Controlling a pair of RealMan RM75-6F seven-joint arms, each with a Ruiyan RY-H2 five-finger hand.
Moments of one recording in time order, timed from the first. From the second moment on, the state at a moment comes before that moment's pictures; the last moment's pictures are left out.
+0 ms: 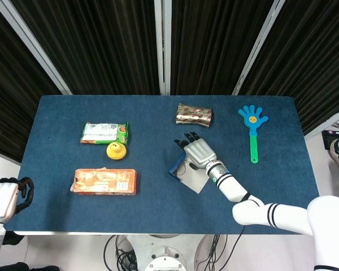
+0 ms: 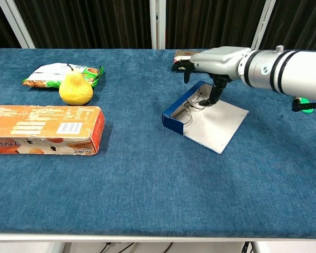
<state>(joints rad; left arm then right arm) -0.10 -1.10 -0.04 -1.62 1.47 1.45 0.06 1.00 -1.59 0.14 -1.36 -0.89 0.76 -0.47</state>
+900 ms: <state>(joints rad) -0.11 -1.09 -0.03 -1.62 1.48 1.44 0.05 1.12 -1.75 0.21 -1.07 -0.56 0.67 -0.53</state>
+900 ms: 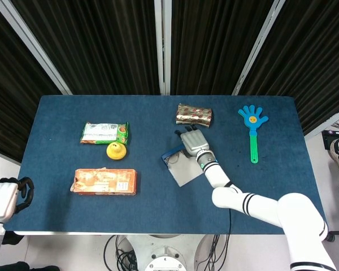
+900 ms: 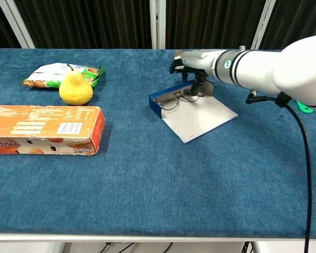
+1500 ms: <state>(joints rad) -0.11 -1.09 -0.03 -1.63 1.47 1.44 0.06 1.05 -1.60 0.17 -1.31 -0.60 0.73 -0.48</state>
